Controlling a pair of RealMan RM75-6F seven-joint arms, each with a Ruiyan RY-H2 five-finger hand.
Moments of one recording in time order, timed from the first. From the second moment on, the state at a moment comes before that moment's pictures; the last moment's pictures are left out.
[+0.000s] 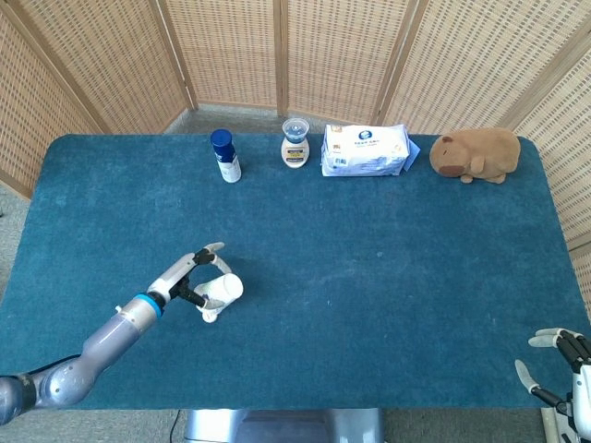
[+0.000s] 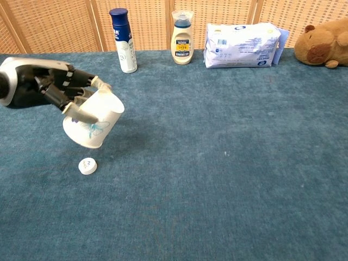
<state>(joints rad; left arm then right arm) -0.63 -1.25 -0.31 -1.85 0.77 0.59 -0.25 -0.18 -1.22 0.04 -1.56 -1.64 1.80 0.21</state>
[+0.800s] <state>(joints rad) -0.47 -1.42 -0.18 -1.72 1.22 0.81 -0.42 -0.19 -1.20 0.03 -1.55 -1.65 1.83 0.24</state>
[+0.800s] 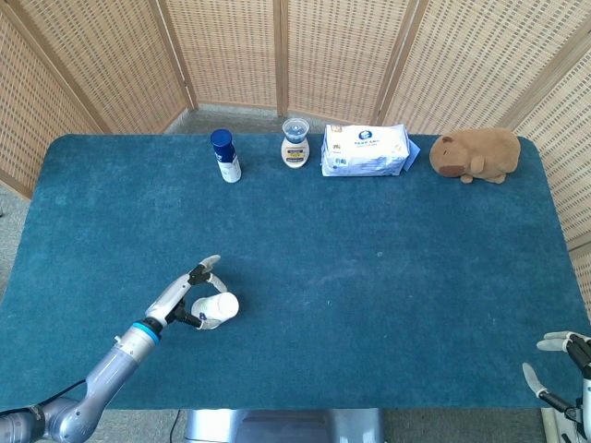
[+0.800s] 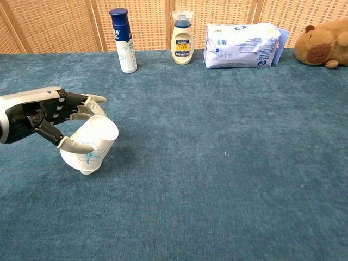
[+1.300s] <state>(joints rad) -0.46 -1.49 -0.13 -1.61 1.31 0.87 -0.46 -0.20 -1.19 0.03 -1.56 -1.65 1.85 0.26</state>
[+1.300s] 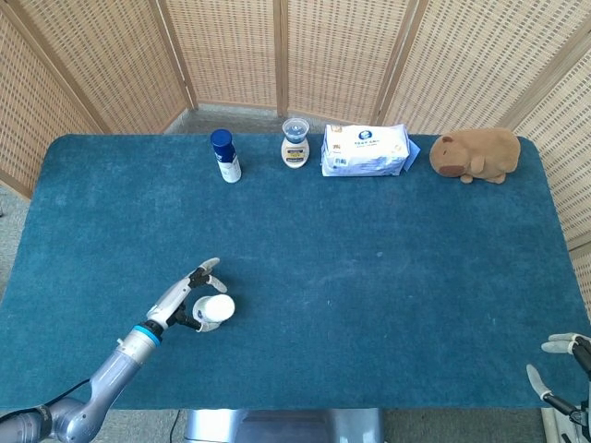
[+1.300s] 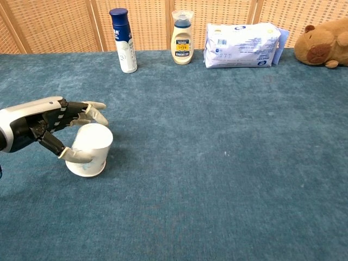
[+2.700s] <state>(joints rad) -0.09 -1.03 0.12 -1.98 1.64 1.47 -0.12 -0.12 -1.14 0.04 -1.70 -1.64 1.69 0.06</state>
